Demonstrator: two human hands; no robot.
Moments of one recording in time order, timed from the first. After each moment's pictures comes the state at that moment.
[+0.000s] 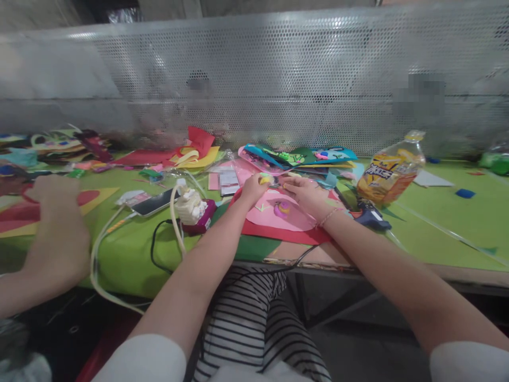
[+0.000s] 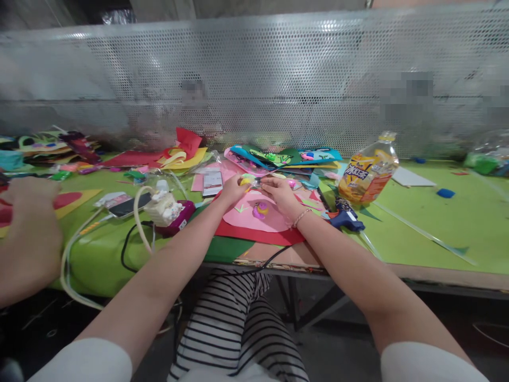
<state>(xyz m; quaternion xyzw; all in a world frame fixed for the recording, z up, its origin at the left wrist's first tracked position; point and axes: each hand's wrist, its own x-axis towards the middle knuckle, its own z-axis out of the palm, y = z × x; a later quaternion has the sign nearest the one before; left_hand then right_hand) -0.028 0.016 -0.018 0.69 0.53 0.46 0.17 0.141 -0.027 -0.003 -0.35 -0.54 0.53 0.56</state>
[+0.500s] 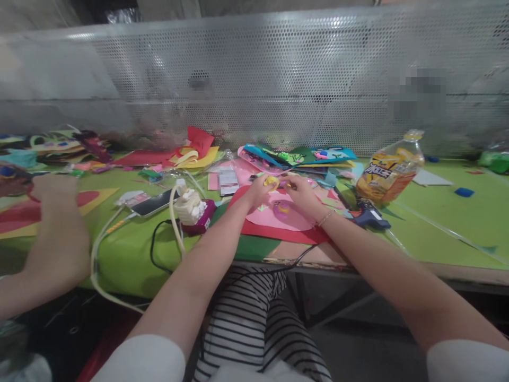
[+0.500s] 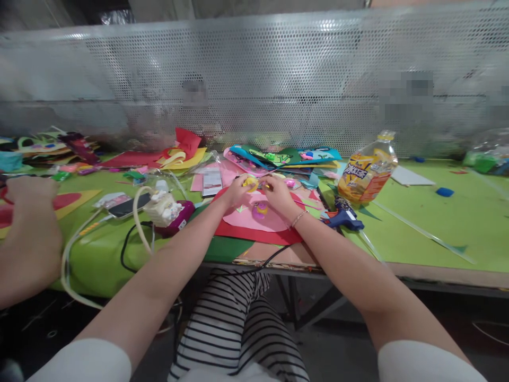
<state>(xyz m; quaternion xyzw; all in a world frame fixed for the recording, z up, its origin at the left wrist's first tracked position) -0.022 0.015 -0.016 0.75 0.37 0.46 0.30 0.146 -0.022 -0.005 -0.41 -0.77 0.10 0.48</state>
